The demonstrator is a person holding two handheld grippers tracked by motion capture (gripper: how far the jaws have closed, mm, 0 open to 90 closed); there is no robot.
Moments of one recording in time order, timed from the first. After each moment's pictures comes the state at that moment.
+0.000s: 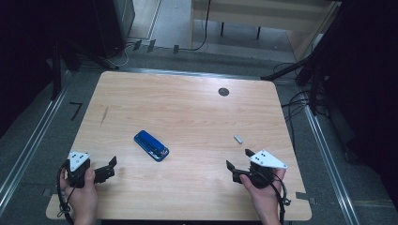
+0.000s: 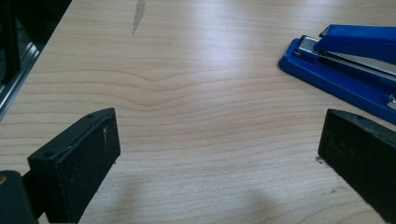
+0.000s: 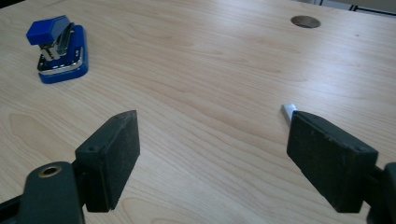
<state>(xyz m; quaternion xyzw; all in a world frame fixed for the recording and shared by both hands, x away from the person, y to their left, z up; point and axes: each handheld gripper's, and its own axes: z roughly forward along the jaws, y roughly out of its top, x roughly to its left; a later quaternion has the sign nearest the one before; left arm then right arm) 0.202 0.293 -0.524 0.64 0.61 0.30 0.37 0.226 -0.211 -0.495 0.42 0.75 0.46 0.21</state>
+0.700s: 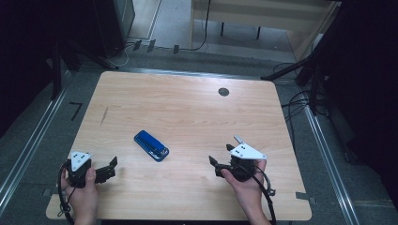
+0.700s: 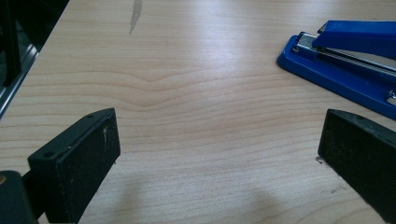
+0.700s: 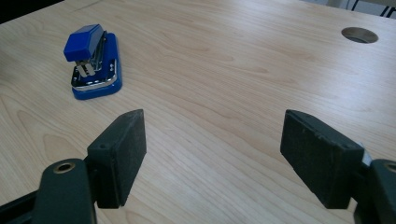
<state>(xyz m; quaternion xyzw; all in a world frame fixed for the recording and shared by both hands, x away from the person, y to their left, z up) 0.203 0.291 -0.524 0.64 0.60 0.30 0.37 0.242 -0.162 -0.488 0.40 0.77 0.47 0.19</state>
